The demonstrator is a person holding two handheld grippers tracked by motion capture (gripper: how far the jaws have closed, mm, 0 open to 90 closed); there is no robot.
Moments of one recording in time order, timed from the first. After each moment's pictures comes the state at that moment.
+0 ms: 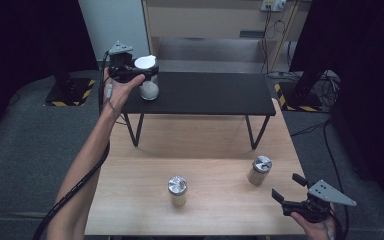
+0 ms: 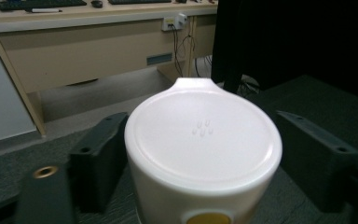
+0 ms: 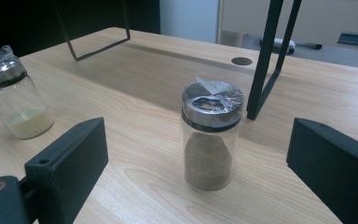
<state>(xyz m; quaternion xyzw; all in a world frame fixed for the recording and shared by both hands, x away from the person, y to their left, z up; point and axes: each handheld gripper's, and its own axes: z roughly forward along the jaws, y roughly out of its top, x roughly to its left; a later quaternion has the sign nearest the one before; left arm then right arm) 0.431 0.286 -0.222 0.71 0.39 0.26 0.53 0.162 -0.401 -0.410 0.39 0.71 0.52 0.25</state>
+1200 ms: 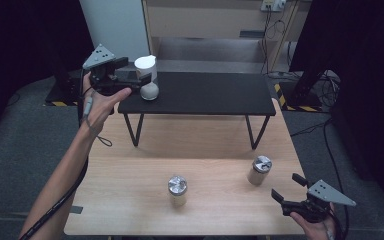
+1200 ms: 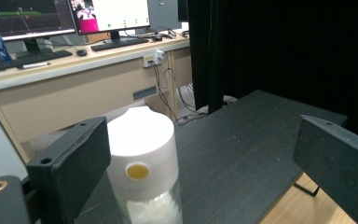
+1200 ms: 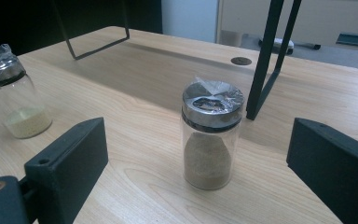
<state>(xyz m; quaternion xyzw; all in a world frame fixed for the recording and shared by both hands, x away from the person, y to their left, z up) 0.352 0.311 -0.210 0.71 0.31 0.29 0.56 0.162 -0.399 -0.409 0.39 0.71 0.52 0.26</state>
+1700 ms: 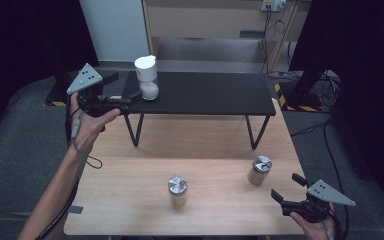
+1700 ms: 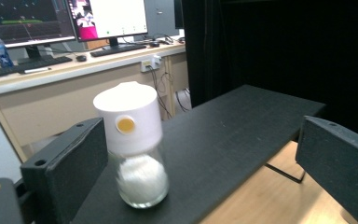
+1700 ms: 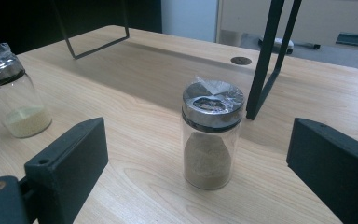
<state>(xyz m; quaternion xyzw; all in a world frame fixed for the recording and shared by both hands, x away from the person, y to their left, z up) 0.306 0.329 -0.237 0.70 0.30 0.30 0.58 0.162 -0.398 -0.408 0.39 0.71 0.52 0.26</state>
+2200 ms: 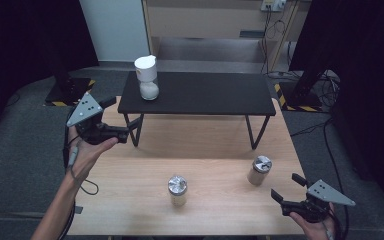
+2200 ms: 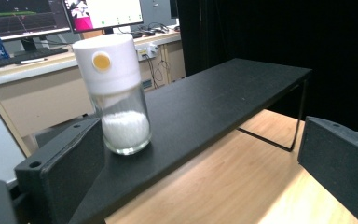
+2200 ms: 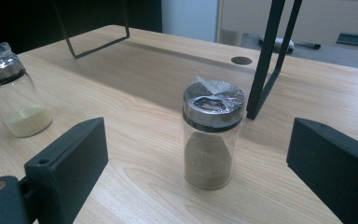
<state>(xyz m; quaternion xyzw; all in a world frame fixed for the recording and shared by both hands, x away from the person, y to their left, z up) 0.268 0.338 -0.279 0.71 0.29 0.30 0.57 0.162 -0.398 -0.408 0.39 0.72 0.52 0.26</state>
